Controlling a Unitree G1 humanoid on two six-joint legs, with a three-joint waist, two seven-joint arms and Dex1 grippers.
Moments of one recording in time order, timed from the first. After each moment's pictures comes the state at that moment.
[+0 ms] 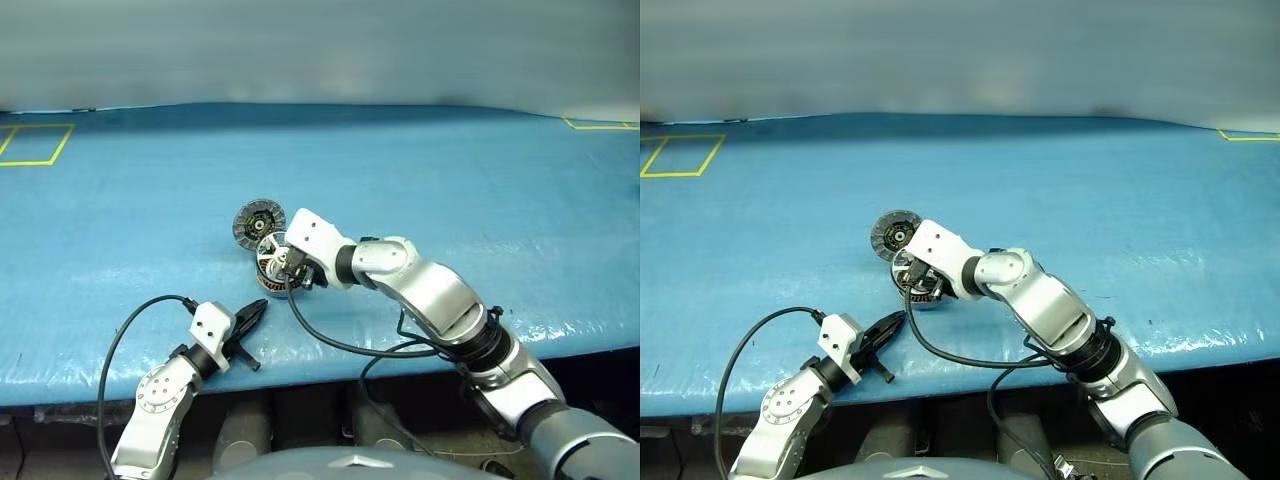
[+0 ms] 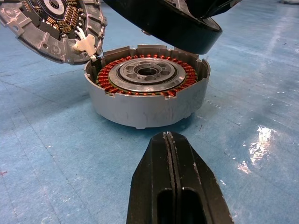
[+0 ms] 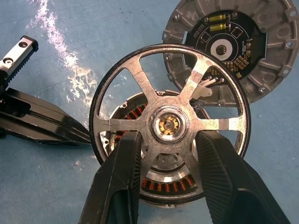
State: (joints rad) left arm 0.28 0.32 -0.09 -0.13 -0.20 -0.10 -0.59; right arm -0.64 -0.34 0.54 -0.40 0.17 1.10 0.54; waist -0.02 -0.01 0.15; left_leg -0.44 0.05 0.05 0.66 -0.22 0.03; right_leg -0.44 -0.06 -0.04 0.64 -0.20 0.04
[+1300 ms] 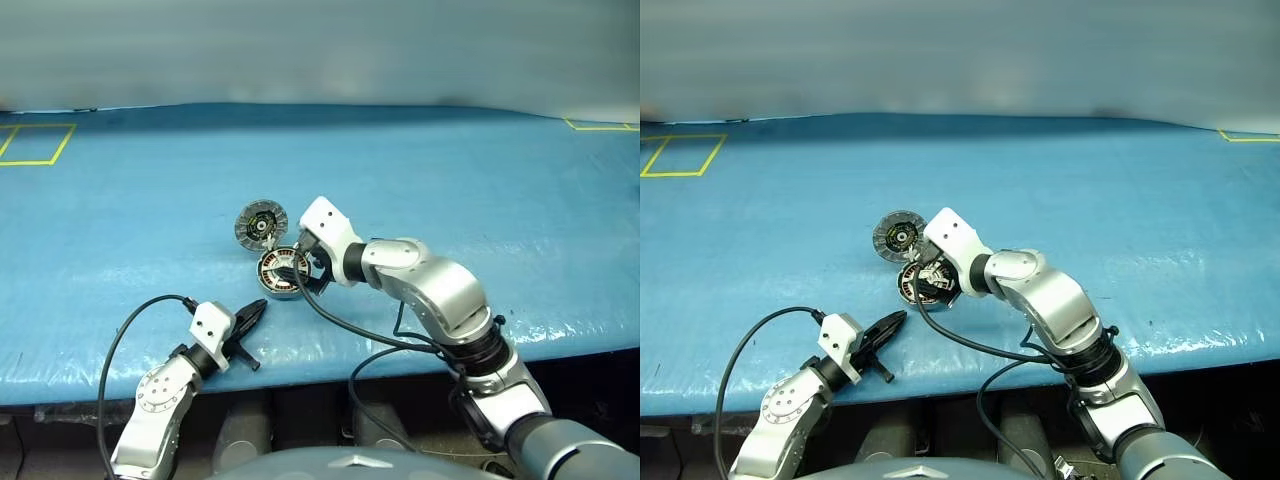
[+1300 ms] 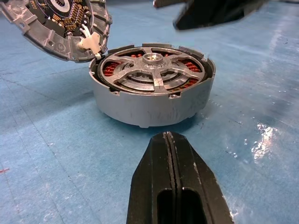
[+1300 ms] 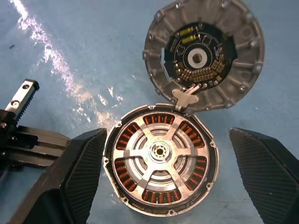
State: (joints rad) left arm 0.28 0.32 -0.08 -0.13 -0.20 -0.09 -0.59; right arm -0.57 -0.25 0.35 -0.44 0.26 1.17 0.50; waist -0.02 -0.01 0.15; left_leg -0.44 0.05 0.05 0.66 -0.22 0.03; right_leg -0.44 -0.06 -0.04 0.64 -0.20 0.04
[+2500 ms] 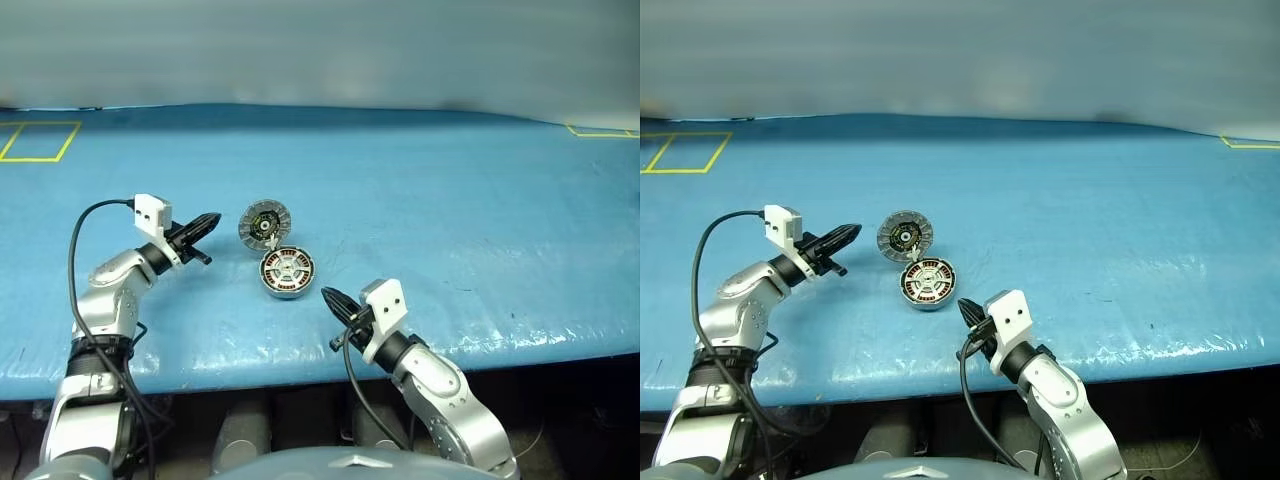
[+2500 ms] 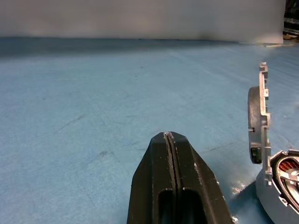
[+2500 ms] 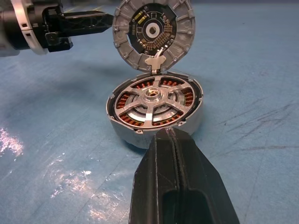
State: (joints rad) left arm -0.40 0.49 0.18 0.38 -0.45 0.27 -0.81; right arm 0.25 -0.18 0.32 -0.53 0.18 0.39 0.33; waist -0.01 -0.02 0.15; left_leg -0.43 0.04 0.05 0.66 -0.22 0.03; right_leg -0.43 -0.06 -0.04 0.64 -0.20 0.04
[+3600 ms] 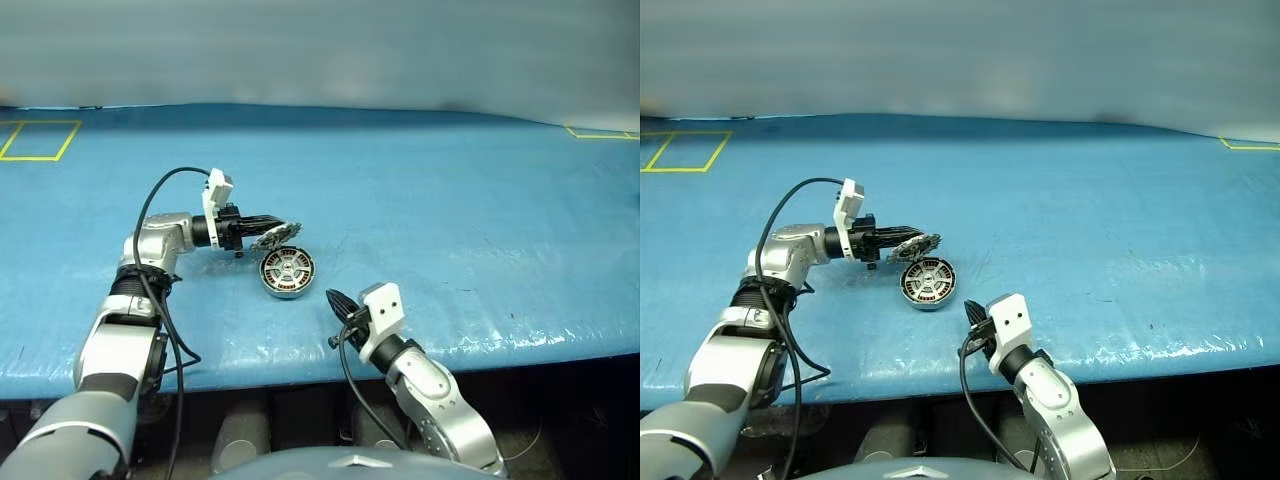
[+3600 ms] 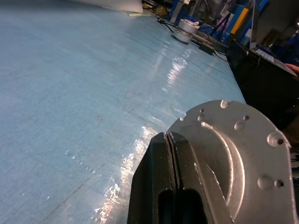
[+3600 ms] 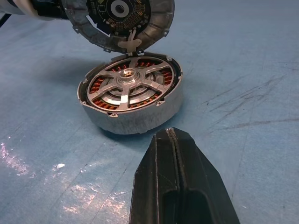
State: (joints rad) left arm -0.76 0.44 -0.03 0.72 -0.33 0.39 -1.37; right arm 0.25 -0.14 0.33 -0.44 0.14 0.35 0.27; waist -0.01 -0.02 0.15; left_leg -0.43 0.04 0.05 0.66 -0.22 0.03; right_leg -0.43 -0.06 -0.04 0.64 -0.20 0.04
